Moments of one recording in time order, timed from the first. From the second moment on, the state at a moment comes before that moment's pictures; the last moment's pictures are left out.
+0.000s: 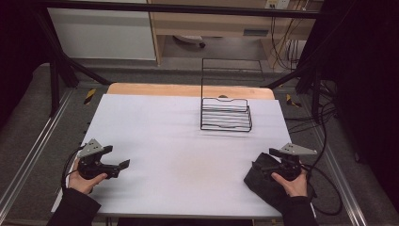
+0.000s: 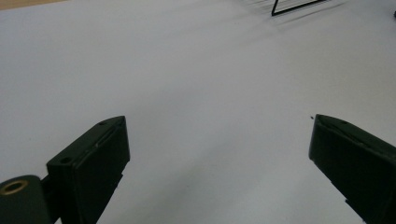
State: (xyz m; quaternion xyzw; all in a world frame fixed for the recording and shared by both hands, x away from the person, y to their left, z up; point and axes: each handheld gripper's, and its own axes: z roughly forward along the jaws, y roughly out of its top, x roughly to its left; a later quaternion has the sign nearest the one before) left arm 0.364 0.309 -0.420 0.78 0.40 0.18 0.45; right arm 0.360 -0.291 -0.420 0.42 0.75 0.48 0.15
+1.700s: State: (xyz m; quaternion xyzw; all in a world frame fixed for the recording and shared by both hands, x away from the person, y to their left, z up) left arm 0.362 0.306 -0.425 0.79 0.40 0.18 0.43; right arm 0.329 -0.244 -0.439 0.36 0.85 0.35 0.12
